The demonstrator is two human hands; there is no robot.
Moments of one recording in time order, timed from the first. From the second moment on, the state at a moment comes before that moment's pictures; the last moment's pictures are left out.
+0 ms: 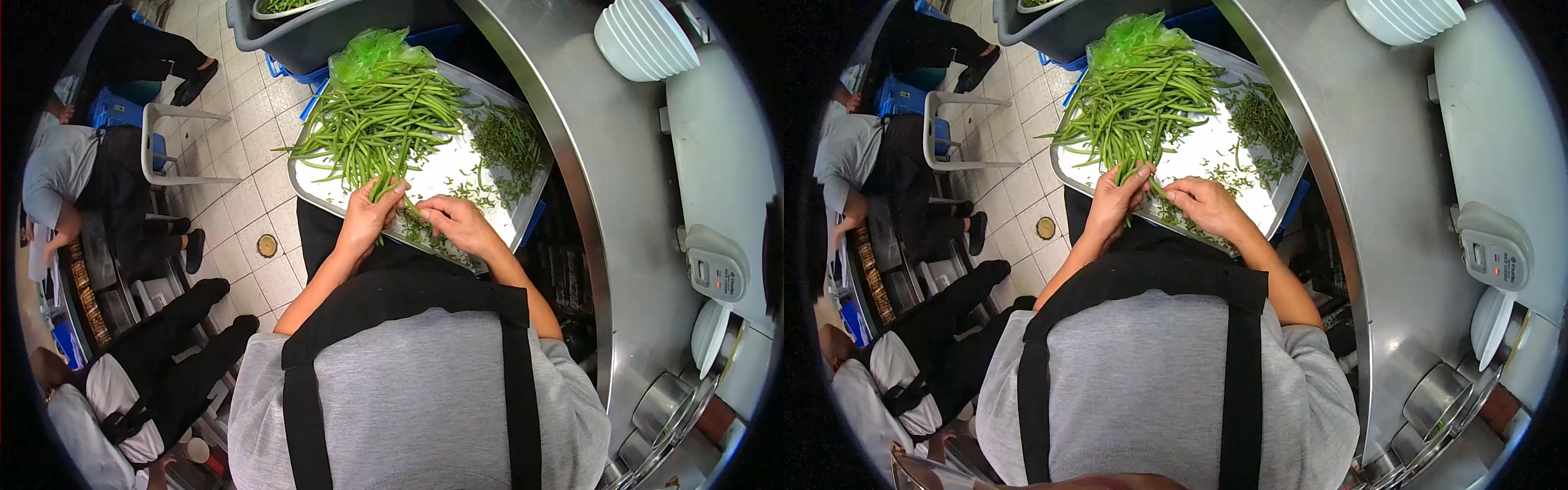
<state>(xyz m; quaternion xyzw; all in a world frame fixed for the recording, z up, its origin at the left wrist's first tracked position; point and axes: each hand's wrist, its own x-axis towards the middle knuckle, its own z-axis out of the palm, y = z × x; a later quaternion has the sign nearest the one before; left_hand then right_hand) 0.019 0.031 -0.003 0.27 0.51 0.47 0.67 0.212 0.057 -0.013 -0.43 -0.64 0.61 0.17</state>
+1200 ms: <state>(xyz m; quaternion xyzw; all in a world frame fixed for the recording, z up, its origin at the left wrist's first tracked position) -0.032 0.037 -0.047 0.22 0.58 0.55 0.56 0.289 0.040 0.005 -0.51 -0.77 0.36 0.09</state>
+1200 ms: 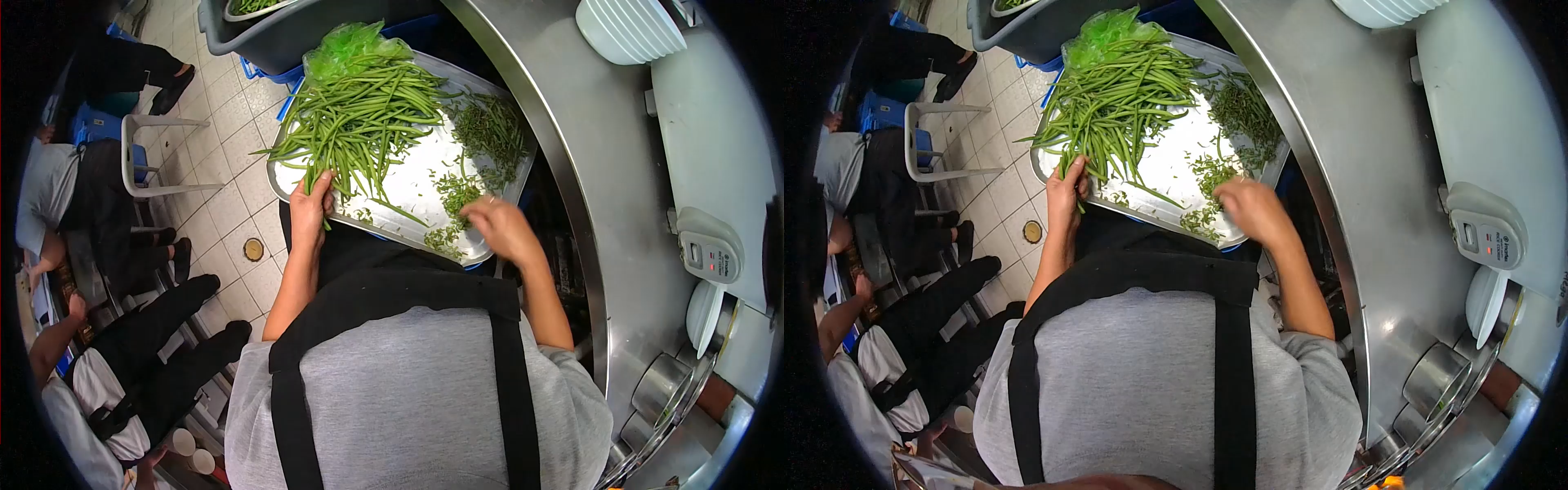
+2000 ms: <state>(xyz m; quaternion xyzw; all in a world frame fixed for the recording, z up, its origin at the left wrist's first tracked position) -0.018 0.024 -0.039 0.45 0.57 0.37 0.58 0.228 0.034 -0.039 -0.45 -0.87 0.19 0.10</state>
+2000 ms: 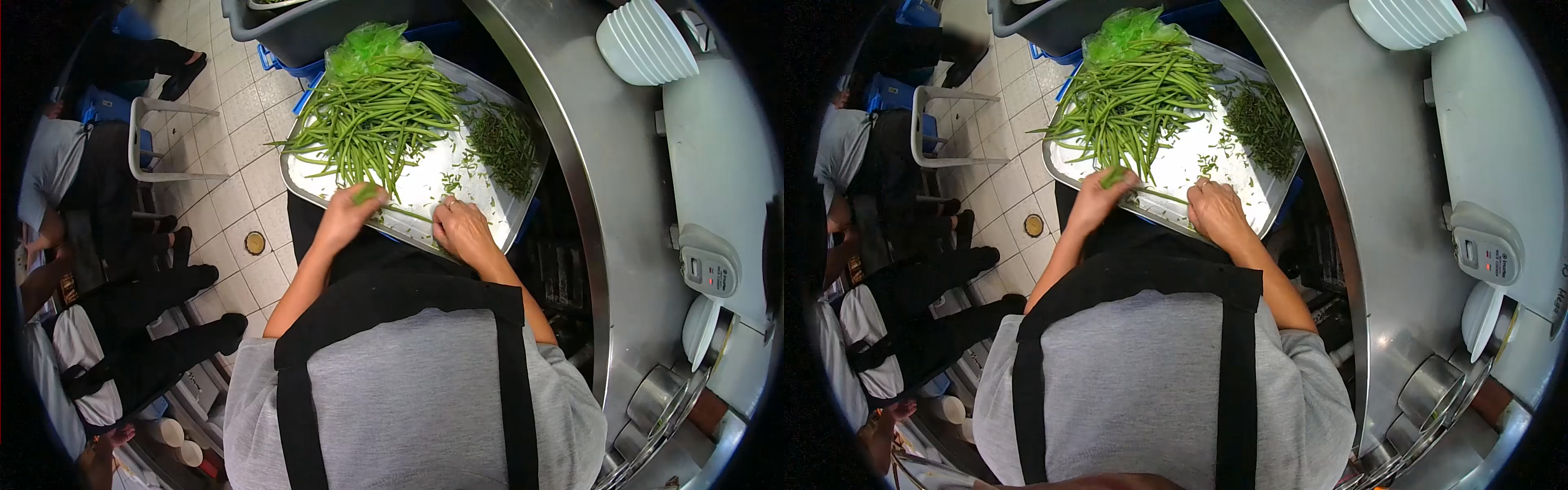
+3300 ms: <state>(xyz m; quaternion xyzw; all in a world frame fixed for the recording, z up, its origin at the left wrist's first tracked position) 0.024 0.032 -0.011 0.33 0.42 0.56 0.63 0.224 0.053 -0.052 -0.47 -0.37 0.71 0.37</state>
